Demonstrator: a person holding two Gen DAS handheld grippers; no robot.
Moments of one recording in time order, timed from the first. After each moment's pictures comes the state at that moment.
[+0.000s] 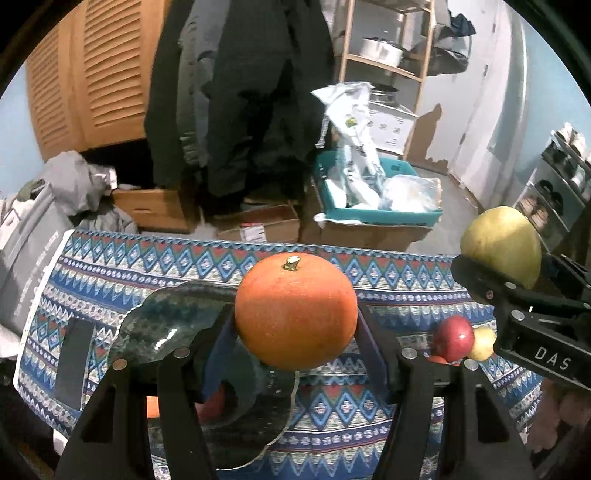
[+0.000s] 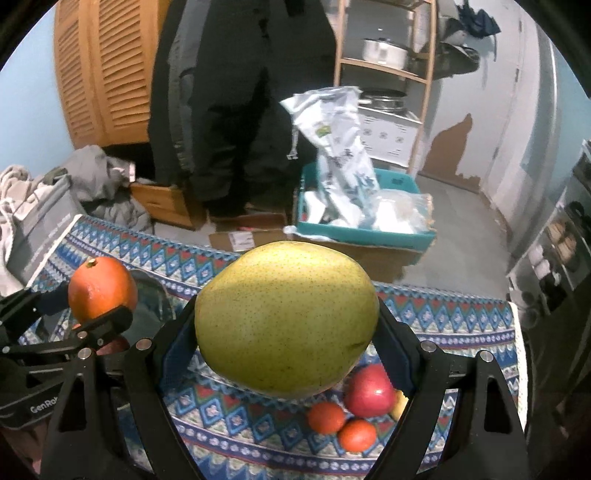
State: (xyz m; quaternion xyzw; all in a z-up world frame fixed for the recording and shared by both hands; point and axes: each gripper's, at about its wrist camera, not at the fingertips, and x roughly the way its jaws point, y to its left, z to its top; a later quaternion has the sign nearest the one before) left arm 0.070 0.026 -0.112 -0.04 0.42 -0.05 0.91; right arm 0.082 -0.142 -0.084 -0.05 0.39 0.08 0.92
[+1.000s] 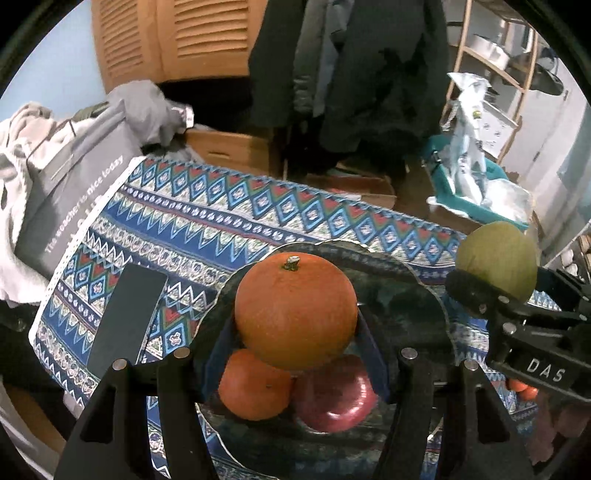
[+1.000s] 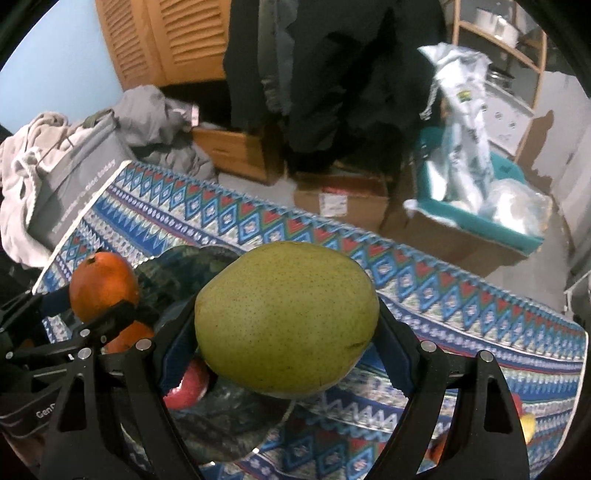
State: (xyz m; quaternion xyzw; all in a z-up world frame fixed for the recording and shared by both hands) left arm 0.087 0.159 -0.180 -0.08 0.48 0.08 0.87; right arm 0.140 0.001 -0.162 -0.07 0.48 0.19 0.86
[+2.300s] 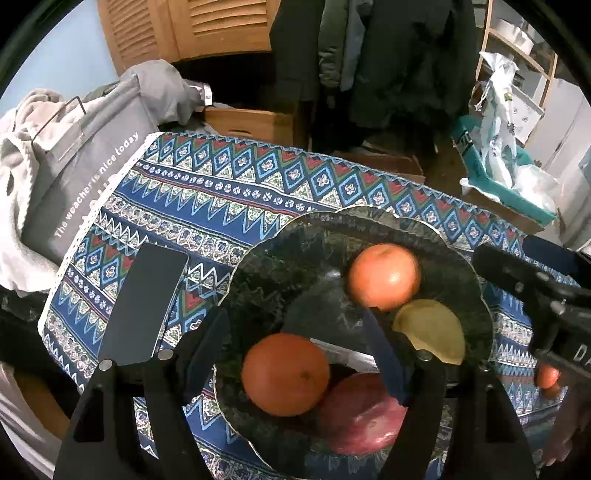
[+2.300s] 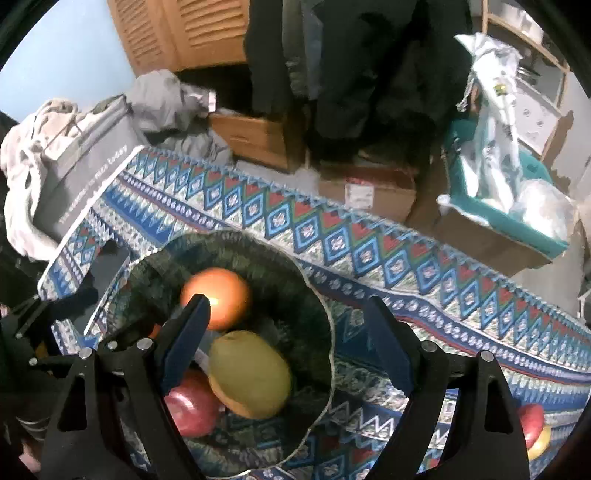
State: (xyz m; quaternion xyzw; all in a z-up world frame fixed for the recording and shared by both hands) left arm 0.092 0.176 -0.202 -0.07 0.51 0.11 0.85; right arm 0.151 0.025 -0.176 -0.06 0.49 0.22 0.84
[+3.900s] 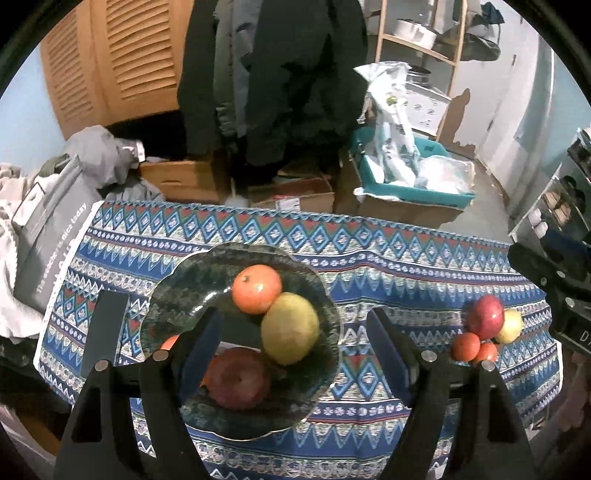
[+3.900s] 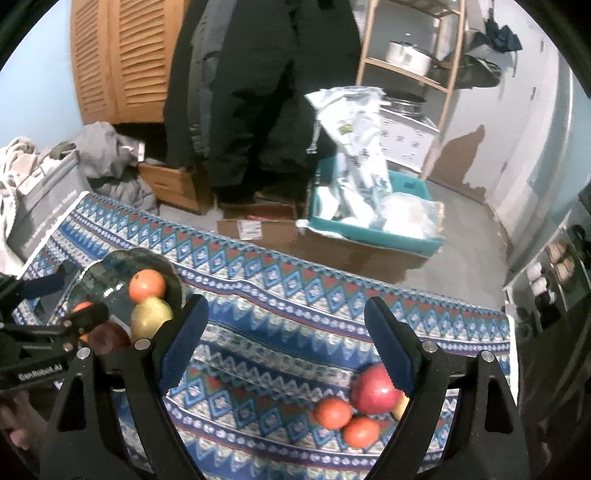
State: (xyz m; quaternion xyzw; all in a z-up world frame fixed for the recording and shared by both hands) left arm 0.064 0.060 -0.118 -0.03 0.47 -0.01 0.88; right arm 0.078 -0.119 -0.081 -0.09 0.41 0.08 0.91
